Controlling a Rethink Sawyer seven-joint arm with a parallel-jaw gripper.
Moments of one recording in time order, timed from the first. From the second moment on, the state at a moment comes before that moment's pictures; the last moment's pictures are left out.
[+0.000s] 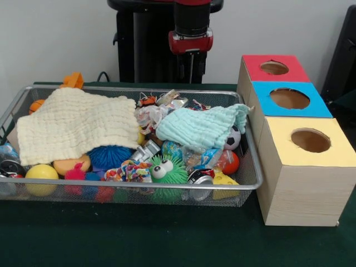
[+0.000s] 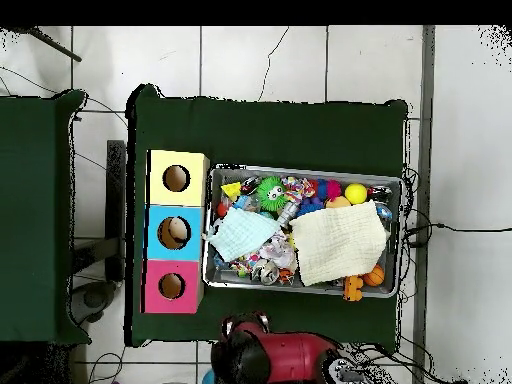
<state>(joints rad) -0.35 -0.63 0.02 2.27 -0.37 -0.05 1.57</state>
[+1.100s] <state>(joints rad) -0.47 -0.68 0.02 2.33 -0.47 -0.05 1.57</state>
